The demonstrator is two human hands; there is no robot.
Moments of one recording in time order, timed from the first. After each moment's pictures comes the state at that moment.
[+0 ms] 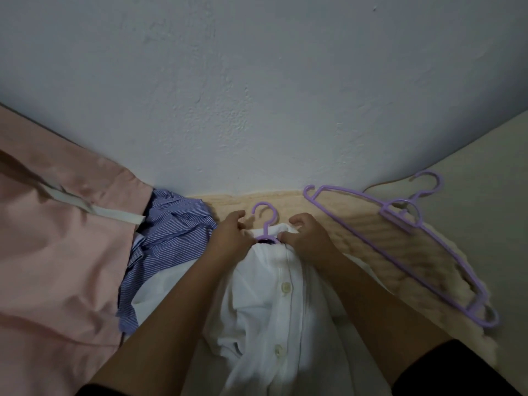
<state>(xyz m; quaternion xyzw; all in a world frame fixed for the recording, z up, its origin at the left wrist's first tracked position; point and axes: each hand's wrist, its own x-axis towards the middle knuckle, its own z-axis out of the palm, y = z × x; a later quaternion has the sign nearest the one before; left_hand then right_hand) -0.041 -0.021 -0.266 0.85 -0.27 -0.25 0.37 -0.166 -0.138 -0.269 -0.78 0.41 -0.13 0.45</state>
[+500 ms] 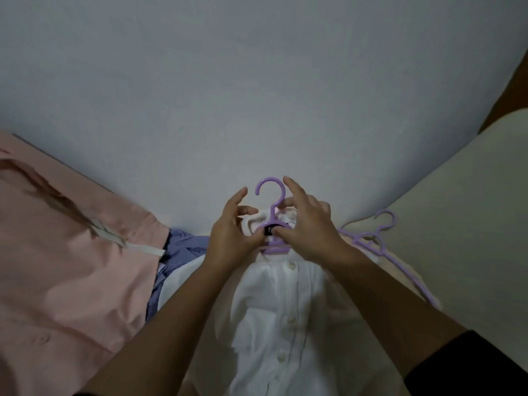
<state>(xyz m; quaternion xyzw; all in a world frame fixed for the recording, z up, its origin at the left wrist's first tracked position) -0.092 0.014 -0.141 0.75 -0.40 -0.04 0.52 -0.211 -0.101 -0.112 -0.89 0.25 -0.27 0.26</state>
